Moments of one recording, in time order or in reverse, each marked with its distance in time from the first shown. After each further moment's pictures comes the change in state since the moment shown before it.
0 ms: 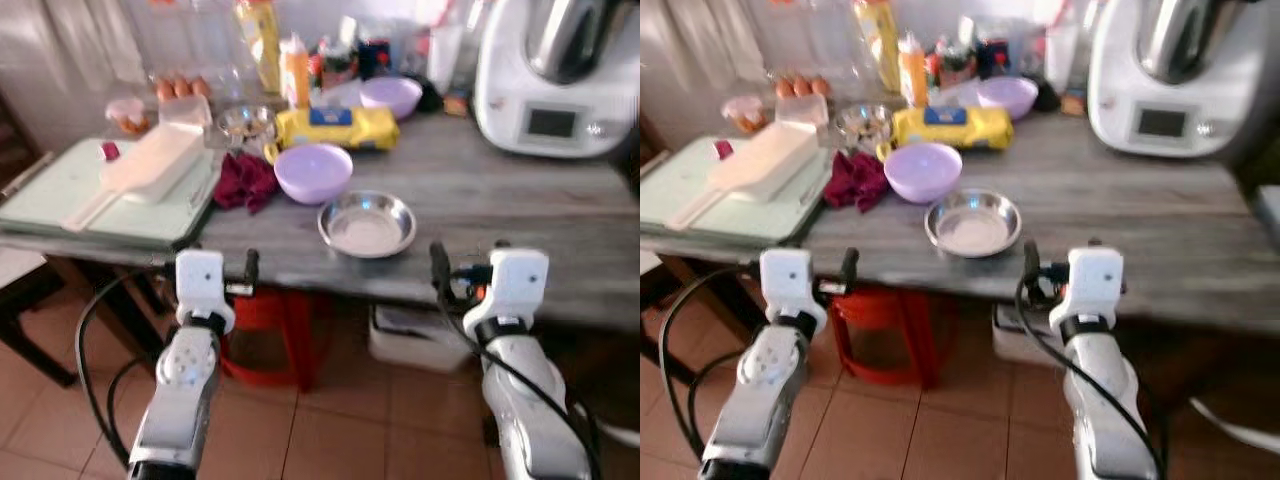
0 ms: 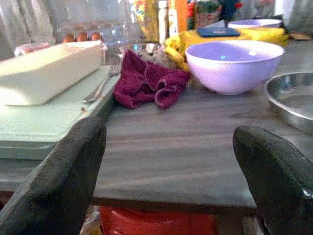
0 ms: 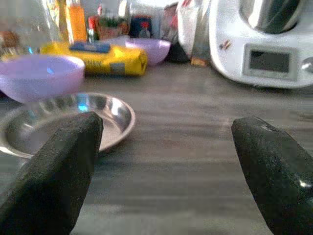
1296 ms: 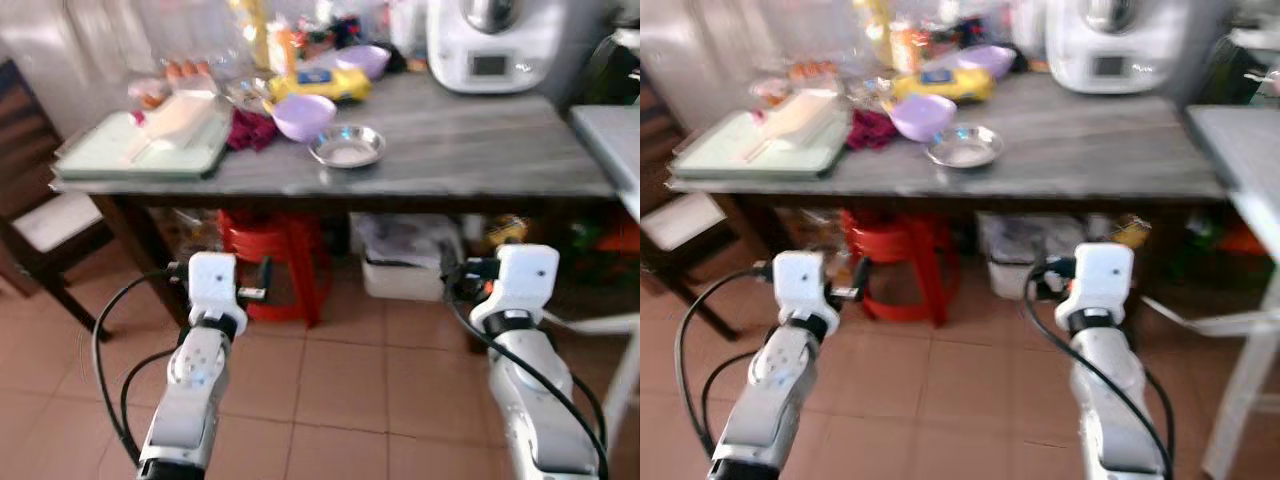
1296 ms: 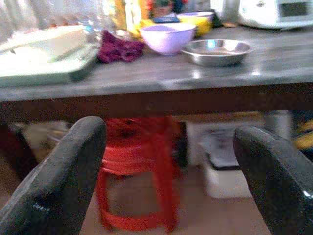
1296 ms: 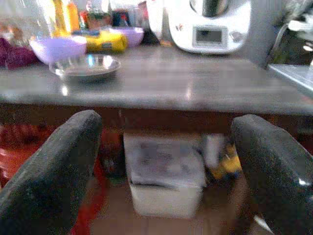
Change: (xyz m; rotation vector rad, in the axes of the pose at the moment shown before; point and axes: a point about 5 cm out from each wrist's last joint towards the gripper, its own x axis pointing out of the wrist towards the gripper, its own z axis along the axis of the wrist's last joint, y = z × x) left arm 0.003 -0.017 -0.001 -0.068 0.019 -0.080; right arm 0.004 -0.011 -0.003 -0.009 0.011 -0.034
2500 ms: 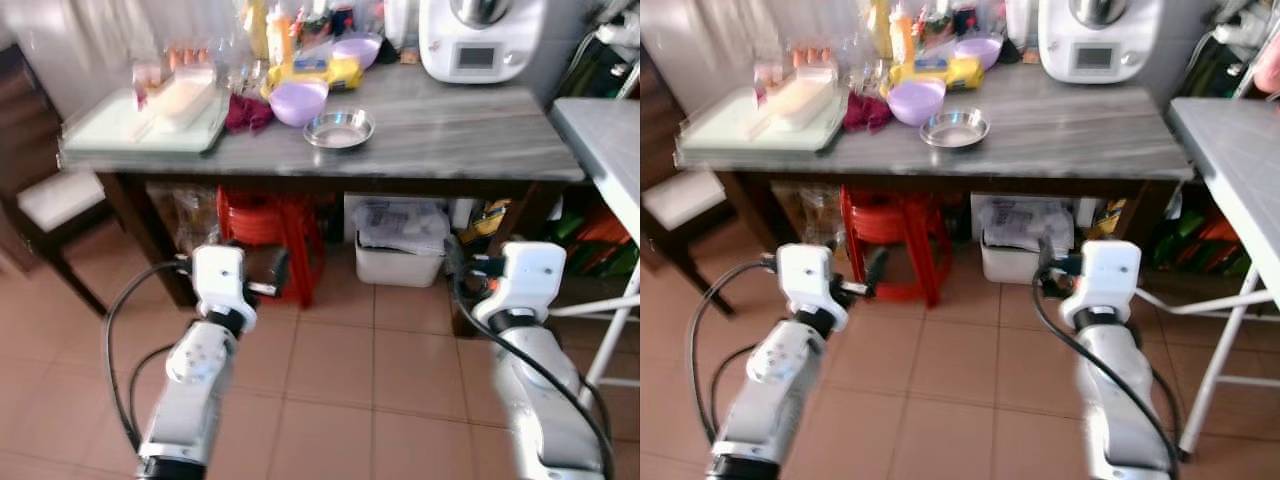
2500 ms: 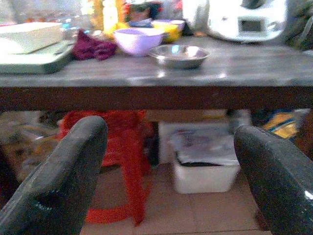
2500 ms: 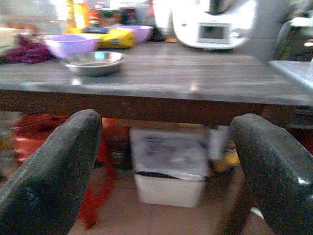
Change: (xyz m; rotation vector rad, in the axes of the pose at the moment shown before) left arm 0.000 -0.001 0.007 -0.049 -0.032 -0.095; right arm 0.006 0.007 0.005 0.029 -0.019 0.044
